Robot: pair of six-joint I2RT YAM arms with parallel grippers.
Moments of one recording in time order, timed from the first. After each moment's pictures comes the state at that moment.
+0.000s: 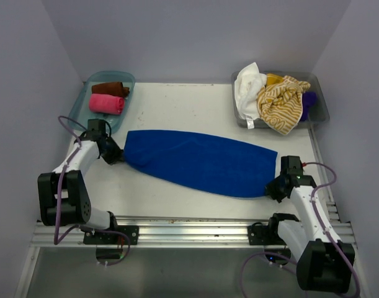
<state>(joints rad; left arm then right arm) 0.11 1.44 0.86 -0.57 0.13 -0.61 -0.08 0.88 0.45 -0.82 0.05 0.92</state>
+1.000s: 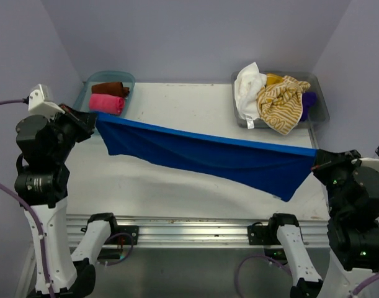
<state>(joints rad) 0.11 0.87 1.43 -0.80 0.19 -0.53 -0.08 0.61 1.49 -1.12 0.25 0.65</state>
